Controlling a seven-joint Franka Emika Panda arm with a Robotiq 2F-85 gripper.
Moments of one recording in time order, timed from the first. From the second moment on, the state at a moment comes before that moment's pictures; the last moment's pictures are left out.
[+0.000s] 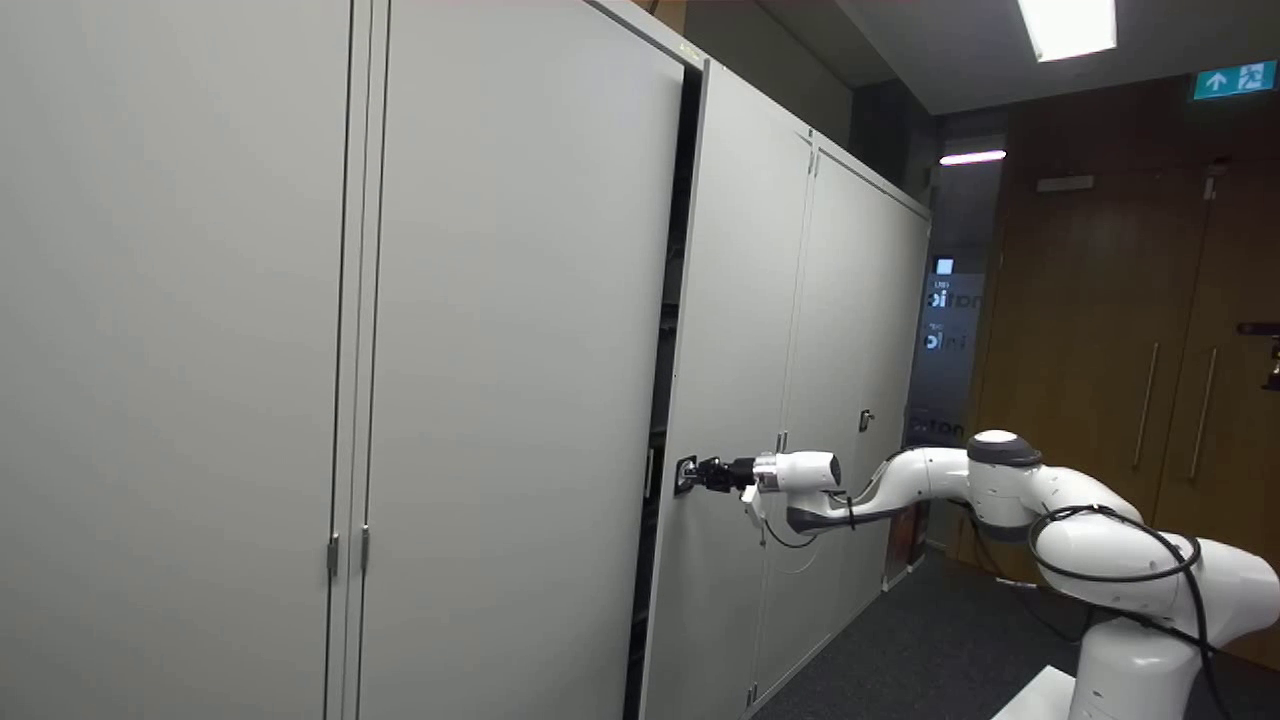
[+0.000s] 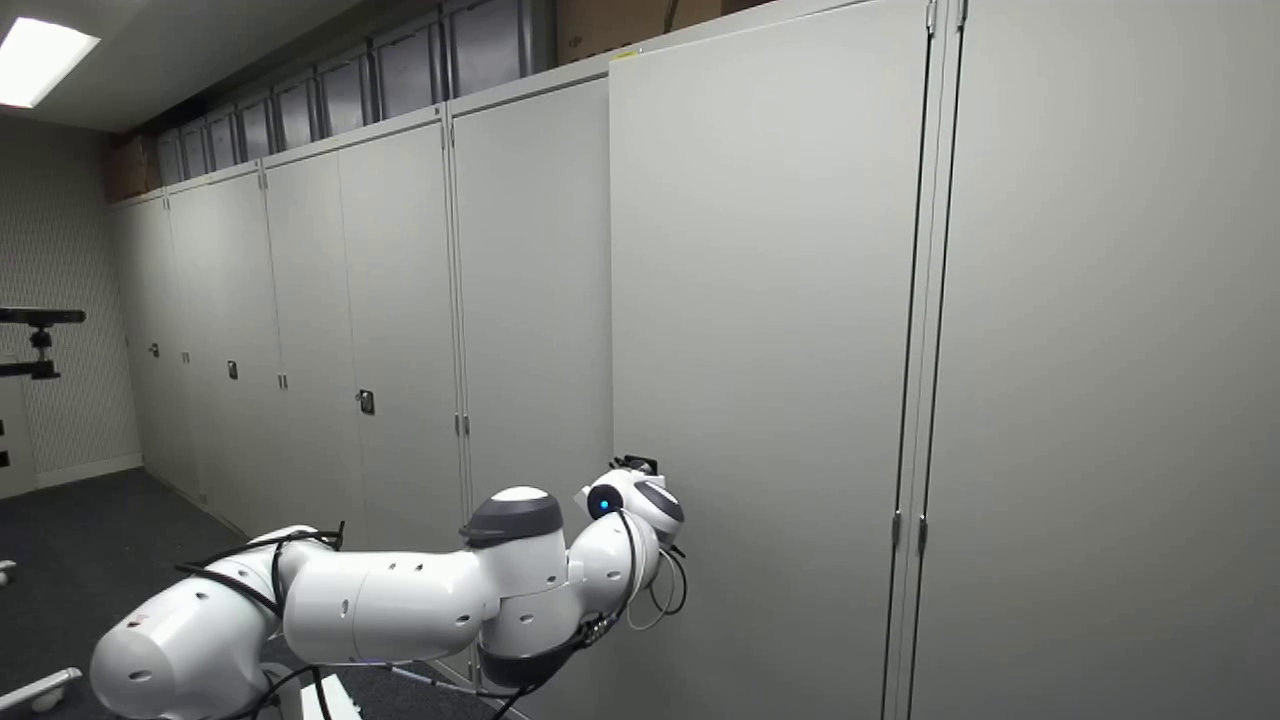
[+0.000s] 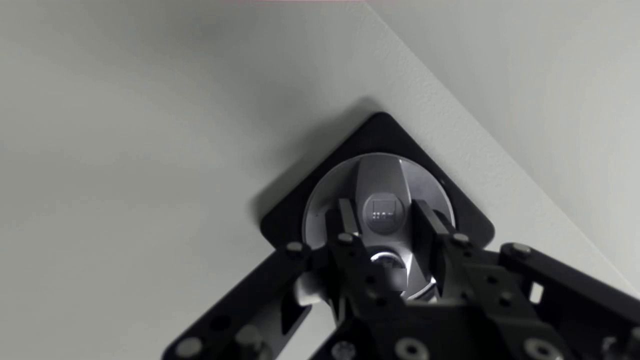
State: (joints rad) arm -0.92 1.48 1.31 -1.49 -2.60 3.22 1.90
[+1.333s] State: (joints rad) arm -0.89 1.48 1.29 -1.45 -2.55 3.26 1.91
